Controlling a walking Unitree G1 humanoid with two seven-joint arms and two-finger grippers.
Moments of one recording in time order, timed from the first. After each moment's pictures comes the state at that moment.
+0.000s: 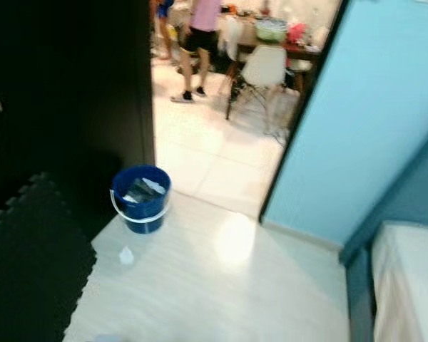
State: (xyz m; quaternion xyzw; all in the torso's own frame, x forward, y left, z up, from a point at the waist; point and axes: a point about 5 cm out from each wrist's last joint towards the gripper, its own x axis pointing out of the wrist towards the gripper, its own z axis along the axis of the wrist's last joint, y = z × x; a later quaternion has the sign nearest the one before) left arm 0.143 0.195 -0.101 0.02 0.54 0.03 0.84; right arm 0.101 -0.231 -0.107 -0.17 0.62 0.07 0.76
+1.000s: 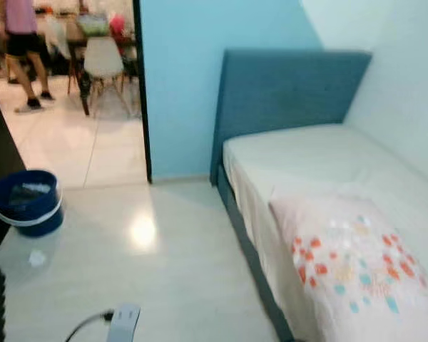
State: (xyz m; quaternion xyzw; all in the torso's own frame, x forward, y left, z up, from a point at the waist) left arm 0.185 0.176 -0.085 0.02 0.49 -0.02 0.87; right arm 0.131 -0.205 -0.104 -0.15 0.59 0.07 0.79
